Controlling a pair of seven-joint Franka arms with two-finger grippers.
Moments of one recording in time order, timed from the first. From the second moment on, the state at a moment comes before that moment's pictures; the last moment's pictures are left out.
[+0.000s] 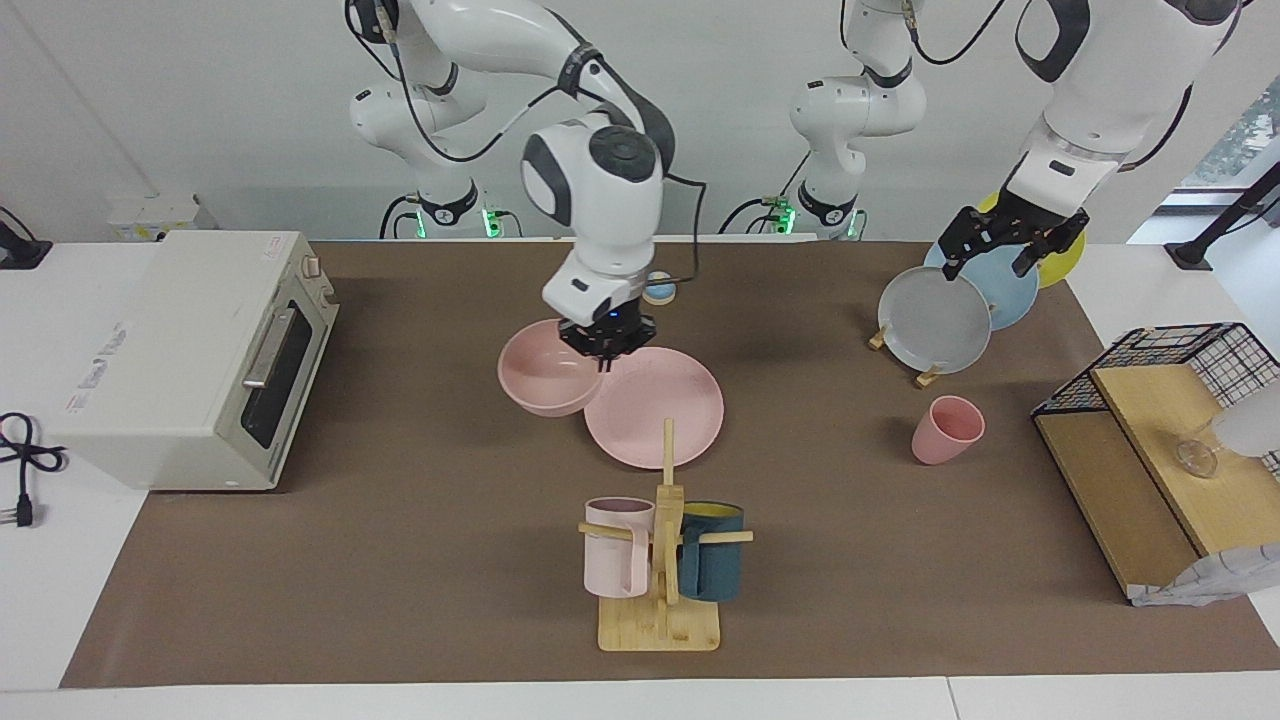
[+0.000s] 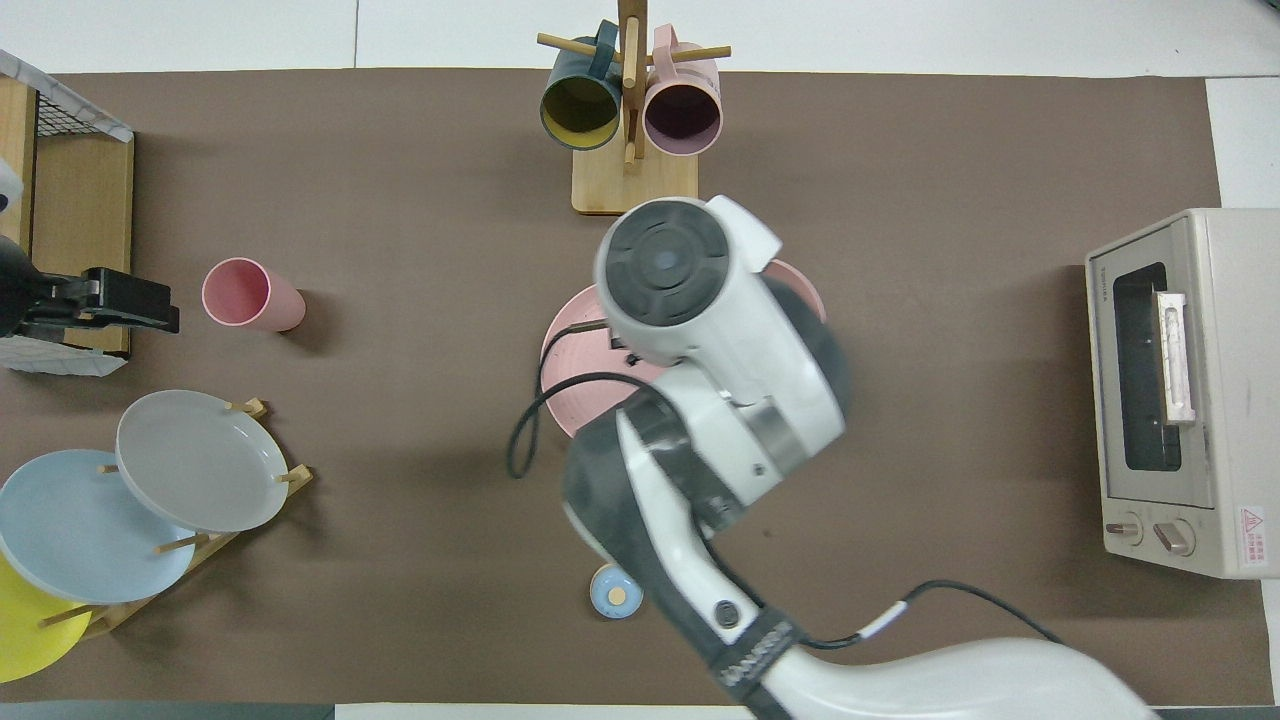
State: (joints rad) left arm -0.03 -0.05 -0.06 -1.68 -0.02 1.64 -0.07; right arm 0.67 0.42 -0.02 -1.47 -0.09 1.88 0.64
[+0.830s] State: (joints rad) left arm -0.01 0.23 -0.06 -1.80 -0.02 2.05 -0.07; right arm 0.75 0.56 -0.02 -1.47 -0.09 2.09 0.76
